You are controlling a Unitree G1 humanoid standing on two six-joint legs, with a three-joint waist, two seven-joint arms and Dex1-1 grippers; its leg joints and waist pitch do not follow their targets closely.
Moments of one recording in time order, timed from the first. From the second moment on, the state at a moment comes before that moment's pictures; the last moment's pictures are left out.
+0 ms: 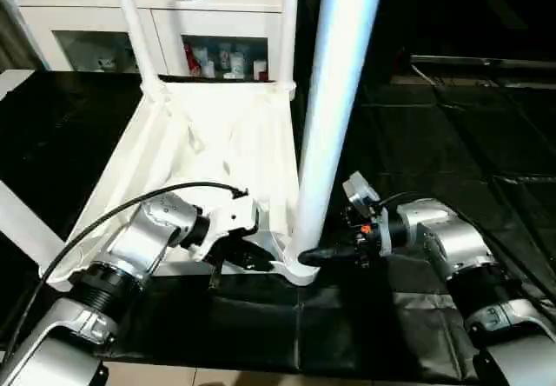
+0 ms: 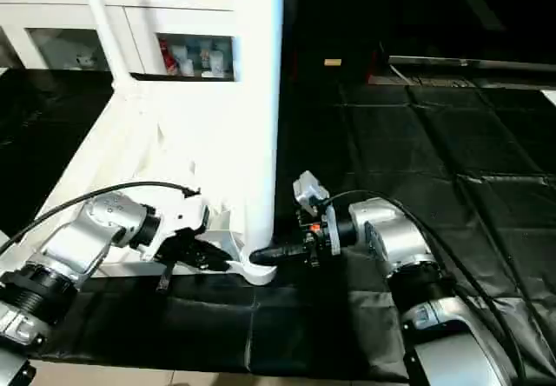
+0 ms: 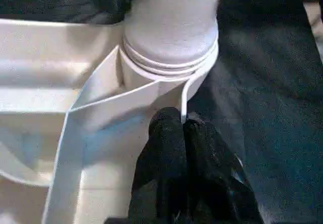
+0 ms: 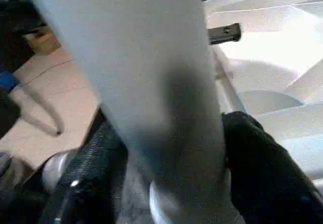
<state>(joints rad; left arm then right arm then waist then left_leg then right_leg) -0.56 0.43 -0.37 0.42 -0.02 0.23 -1.36 -0.57 -0.29 0.19 0.58 0.24 0.26 1.44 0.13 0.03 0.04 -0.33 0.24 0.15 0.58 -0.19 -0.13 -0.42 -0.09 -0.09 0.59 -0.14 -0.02</state>
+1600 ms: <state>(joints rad) -0.60 0.41 -0.35 0.50 -0.01 0.24 -1.32 -0.58 -0.39 0.17 0.54 0.20 0.24 1.42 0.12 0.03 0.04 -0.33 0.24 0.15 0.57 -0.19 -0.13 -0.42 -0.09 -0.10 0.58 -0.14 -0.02</state>
